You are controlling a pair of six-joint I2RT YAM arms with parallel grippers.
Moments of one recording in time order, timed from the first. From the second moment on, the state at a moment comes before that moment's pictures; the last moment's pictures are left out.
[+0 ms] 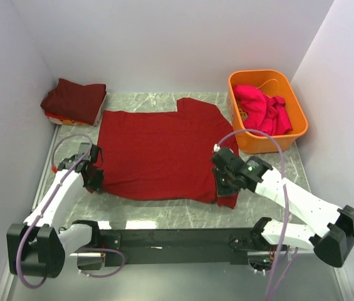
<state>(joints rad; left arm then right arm) -0.09 1.05 0.70 -0.94 -0.29 -1.38 0.79 1.08 0.92 -1.04 0.08 0.60</state>
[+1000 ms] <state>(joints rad) -0.06 1.53 0.99 -0.73 -0.29 -1.32 0.54 1.56 1.29 -0.90 0.19 0.41</state>
